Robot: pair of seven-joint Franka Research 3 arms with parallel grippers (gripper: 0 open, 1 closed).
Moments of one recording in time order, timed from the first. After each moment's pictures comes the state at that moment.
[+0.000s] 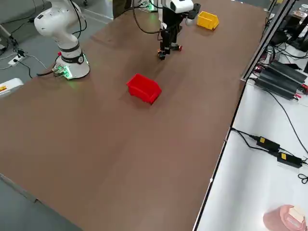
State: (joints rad) left arm -0.93 0.82 -0.12 -1.43 0.29 2.34 -1.19; right arm 0.01 0.04 0.05 -1.75 -0.02 1.89 -0.05
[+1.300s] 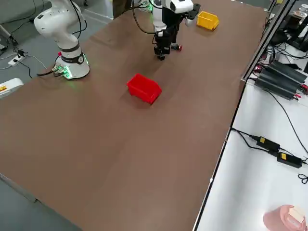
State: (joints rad) left arm -0.96 0.88 -0.13 -1.43 0.28 2.40 -1.18; right arm 0.01 0.04 0.05 -1.75 -0.02 1.88 -0.07
